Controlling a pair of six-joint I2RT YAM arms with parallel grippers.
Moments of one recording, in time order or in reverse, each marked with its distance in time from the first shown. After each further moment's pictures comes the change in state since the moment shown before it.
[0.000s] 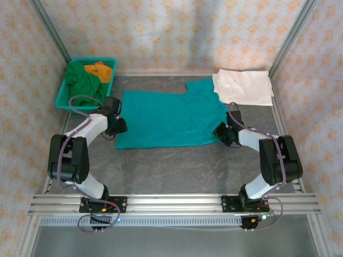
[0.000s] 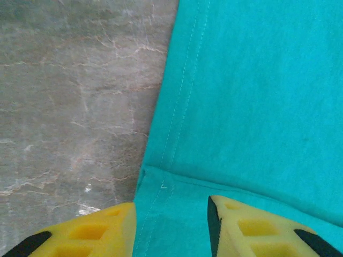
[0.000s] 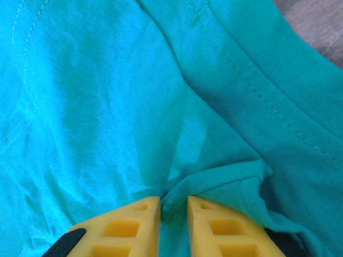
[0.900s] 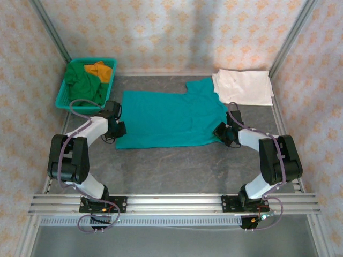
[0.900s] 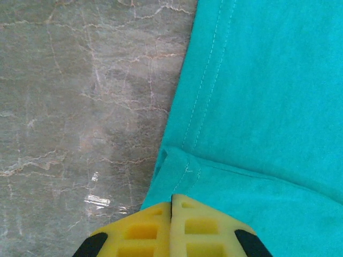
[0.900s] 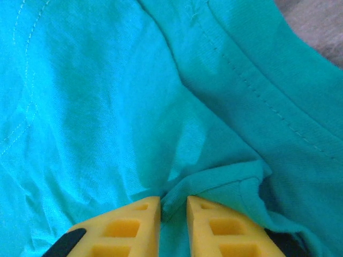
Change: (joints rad) left arm 0.000 -0.002 -0.058 0.010 -0.017 -0.011; right arm 0.000 0.003 0.001 0.004 -0.003 0.000
